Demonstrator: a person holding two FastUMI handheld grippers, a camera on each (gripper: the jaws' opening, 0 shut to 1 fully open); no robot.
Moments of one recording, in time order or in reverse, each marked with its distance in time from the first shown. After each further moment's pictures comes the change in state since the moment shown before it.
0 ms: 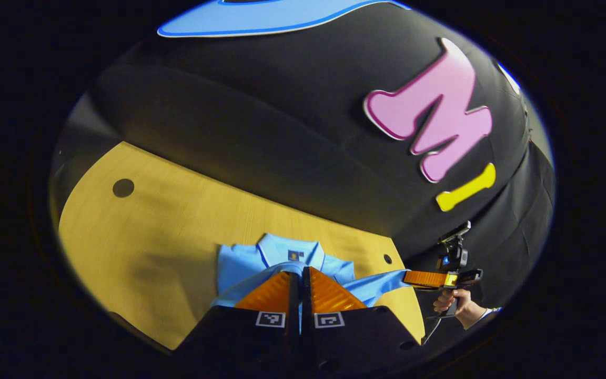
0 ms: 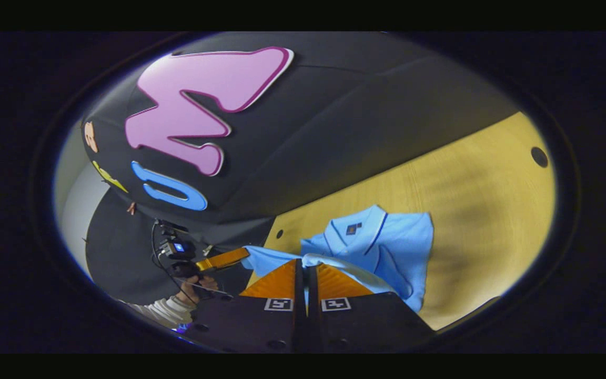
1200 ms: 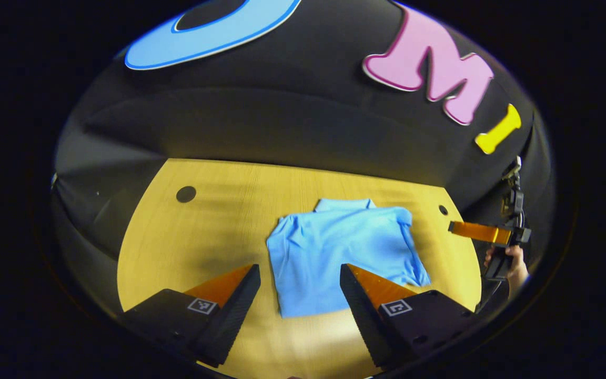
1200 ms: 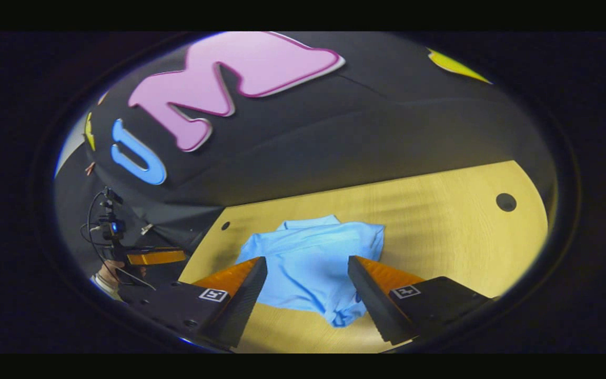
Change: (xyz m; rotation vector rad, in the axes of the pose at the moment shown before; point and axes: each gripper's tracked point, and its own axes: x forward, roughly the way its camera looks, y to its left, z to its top) left arm -0.150 0.009 -0.060 0.275 0.207 0.265; right arm -0.041 0.045 -0.050 -0.302 -0.020 -0.240
